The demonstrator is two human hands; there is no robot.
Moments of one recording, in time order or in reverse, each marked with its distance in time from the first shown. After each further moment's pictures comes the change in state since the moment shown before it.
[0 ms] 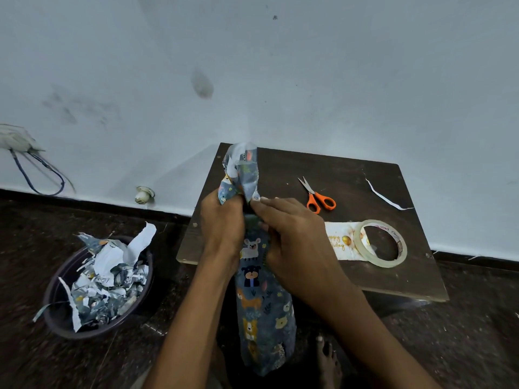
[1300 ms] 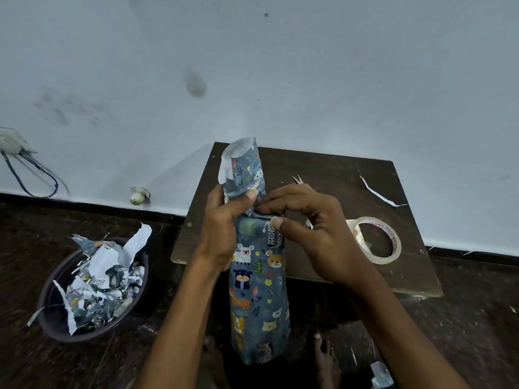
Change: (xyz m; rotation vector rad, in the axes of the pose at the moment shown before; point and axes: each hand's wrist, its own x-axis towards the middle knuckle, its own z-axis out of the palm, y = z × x) left_hand -0.010 0.005 -0.004 -0.222 -0.314 0.071; right_hand 0.005 0.028 -0.033 0.576 -0.076 0.202
